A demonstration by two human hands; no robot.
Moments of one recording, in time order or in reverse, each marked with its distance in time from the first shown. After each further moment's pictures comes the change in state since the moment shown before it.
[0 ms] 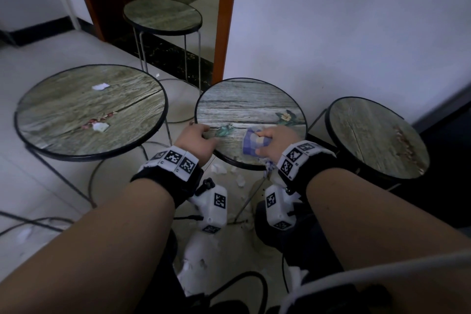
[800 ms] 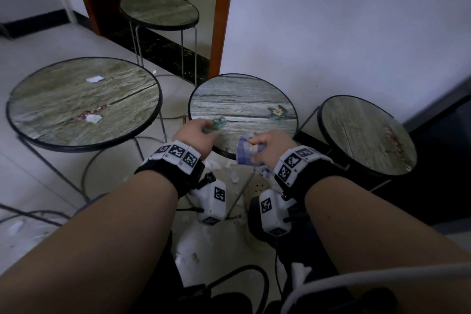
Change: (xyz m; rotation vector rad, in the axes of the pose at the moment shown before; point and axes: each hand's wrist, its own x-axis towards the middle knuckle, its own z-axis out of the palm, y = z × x) left_hand -0.001 0.007 0.014 -0.036 0.062 0.023; right_hand -0.023 0.008 0.002 0.144 -0.049 0.014
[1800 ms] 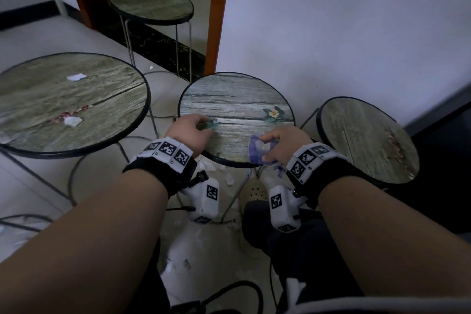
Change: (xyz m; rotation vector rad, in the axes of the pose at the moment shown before) left_hand 0.023 0.009 0.003 -0.006 -0.017 0.019; right_hand 0.023 0.025 -0.031 -0.103 0.018 0.063
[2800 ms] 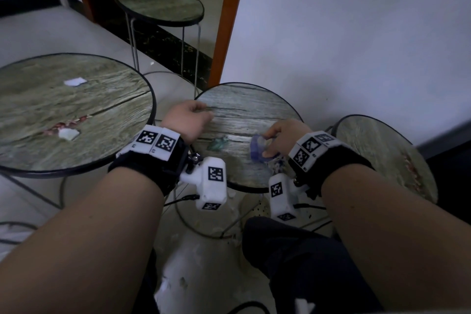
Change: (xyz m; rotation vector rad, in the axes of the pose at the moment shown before) left_hand 0.048 0.003 -0.033 -0.349 0.025 -0.088; right_hand 0.063 -0.032 -0.019 -0.036 -0.009 0.033
